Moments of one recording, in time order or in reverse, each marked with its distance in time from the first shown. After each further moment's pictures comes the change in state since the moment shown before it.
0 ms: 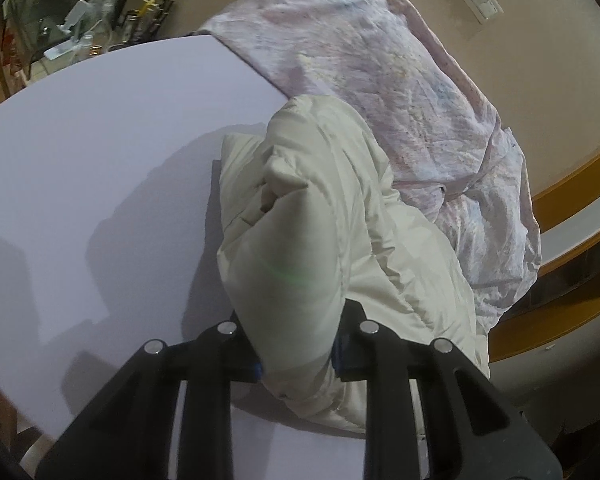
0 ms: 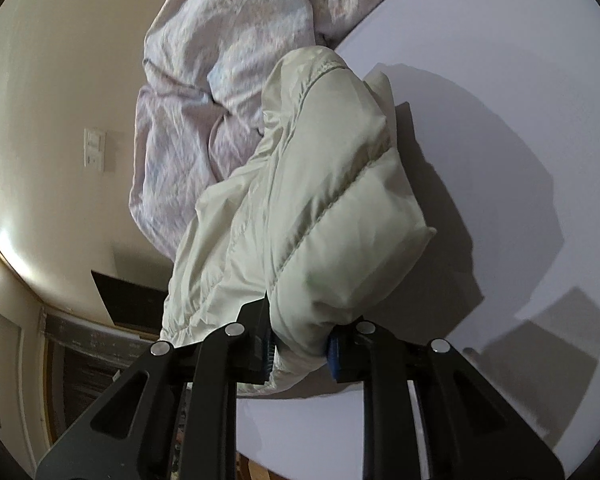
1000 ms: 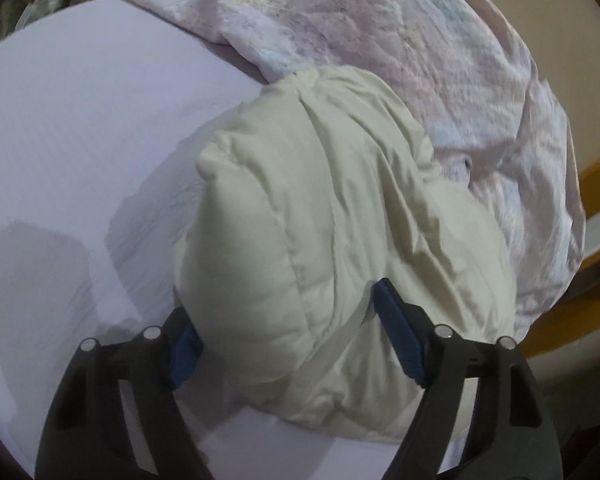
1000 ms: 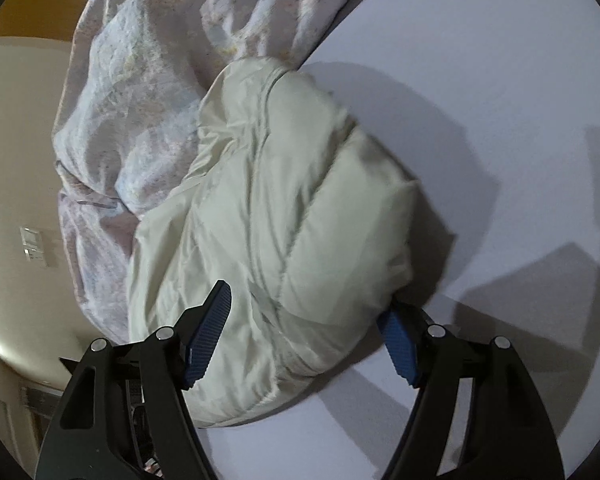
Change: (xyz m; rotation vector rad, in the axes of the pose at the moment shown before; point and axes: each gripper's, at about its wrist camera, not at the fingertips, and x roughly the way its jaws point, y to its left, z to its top) left arm 0.169 -0.096 0.025 0.015 0.050 0.065; right arm 0.040 -0.057 0.130 0.149 -0.157 -0.161
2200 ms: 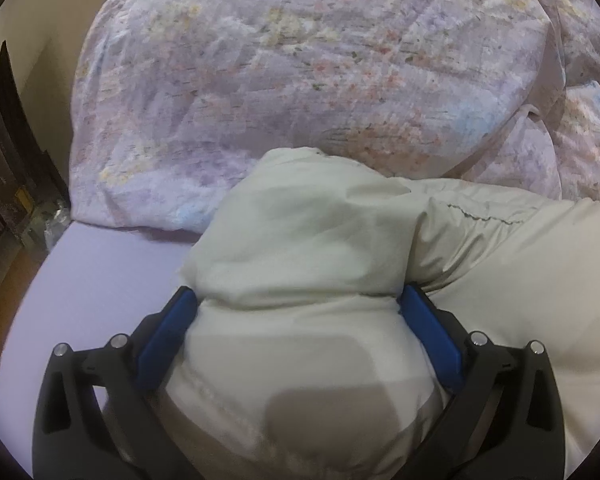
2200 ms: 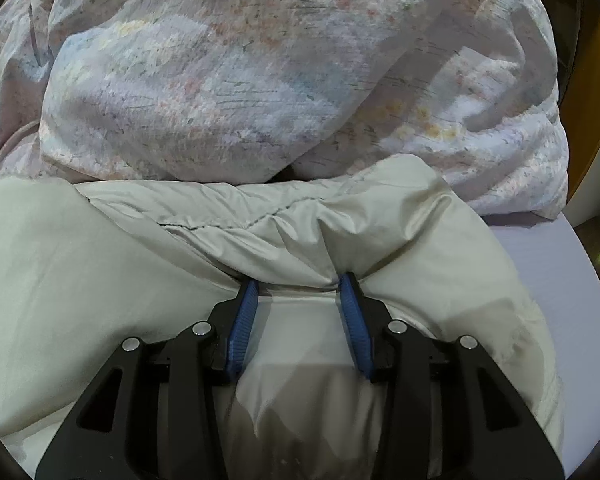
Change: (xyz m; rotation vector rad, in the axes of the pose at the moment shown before) left arm 0.094 -0.107 0.055 0.582 -0.207 0.540; right arm 0.150 0.133 0.044 -0.782 -0.159 -0.584
